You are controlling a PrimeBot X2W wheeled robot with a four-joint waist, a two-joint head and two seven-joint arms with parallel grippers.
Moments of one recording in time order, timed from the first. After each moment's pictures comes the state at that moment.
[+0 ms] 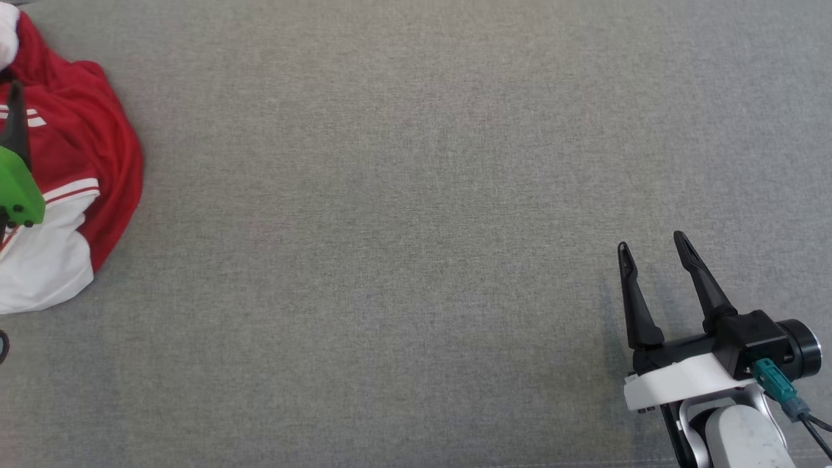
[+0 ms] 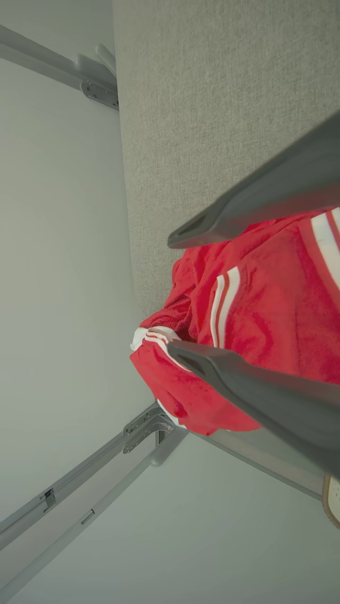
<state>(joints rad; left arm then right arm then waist) -0.84 0.50 -0.17 0.75 -0.38 -0.13 0.03 -0.06 -0.05 0.02 0.02 0.01 0.13 -0.26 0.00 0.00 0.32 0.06</state>
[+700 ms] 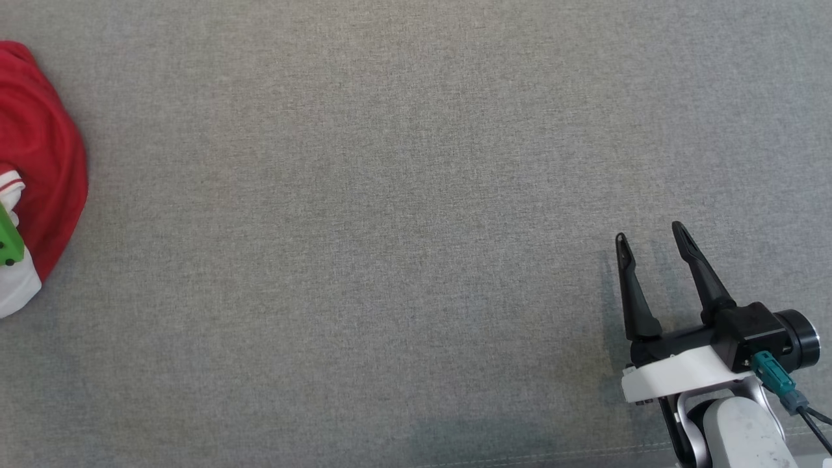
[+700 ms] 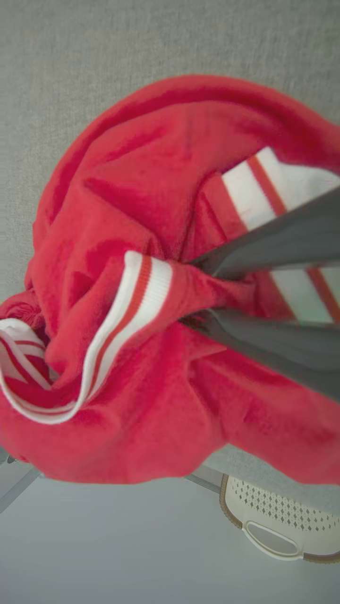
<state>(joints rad) -0.87 0.52 -0.19 1.03 -0.42 -0.07 0.04 -0.08 -0.05 0.02 0.02 0.00 0.13 -0.26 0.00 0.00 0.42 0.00</state>
